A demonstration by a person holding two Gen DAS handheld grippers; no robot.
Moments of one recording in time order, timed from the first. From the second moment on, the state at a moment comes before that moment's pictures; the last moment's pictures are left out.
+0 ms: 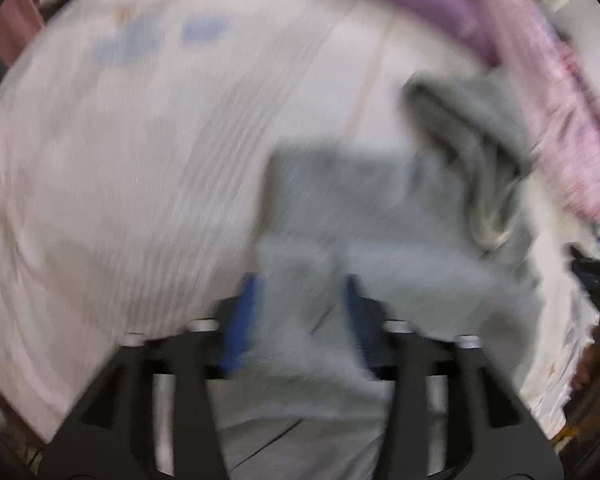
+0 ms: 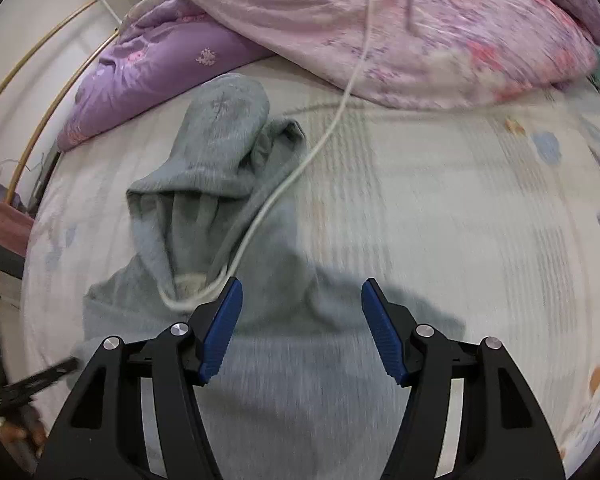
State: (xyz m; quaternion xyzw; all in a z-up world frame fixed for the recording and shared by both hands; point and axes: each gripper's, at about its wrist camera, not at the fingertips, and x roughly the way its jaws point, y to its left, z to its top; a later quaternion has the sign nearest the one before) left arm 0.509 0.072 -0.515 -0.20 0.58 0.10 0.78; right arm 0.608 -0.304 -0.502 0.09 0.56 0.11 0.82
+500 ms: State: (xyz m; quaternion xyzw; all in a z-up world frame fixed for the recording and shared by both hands) left arm 0.699 0.015 -0.583 -0.14 0.63 0.02 0.77; right arm 0.726 -0.298 -0.575 0.17 0.62 0.11 0.76
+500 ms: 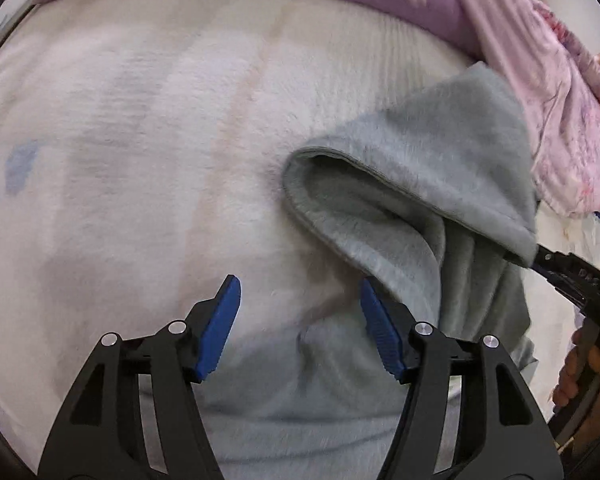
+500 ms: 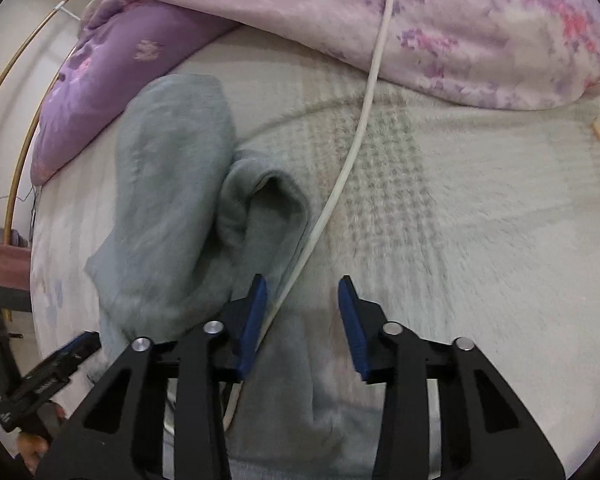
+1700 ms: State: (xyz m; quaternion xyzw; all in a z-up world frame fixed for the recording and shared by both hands) left arm 0.735 0.032 -0.594 -0.20 0.60 0.02 0.78; right arm 0.719 -0.367 -0.596 0.27 0.60 0.08 0.75
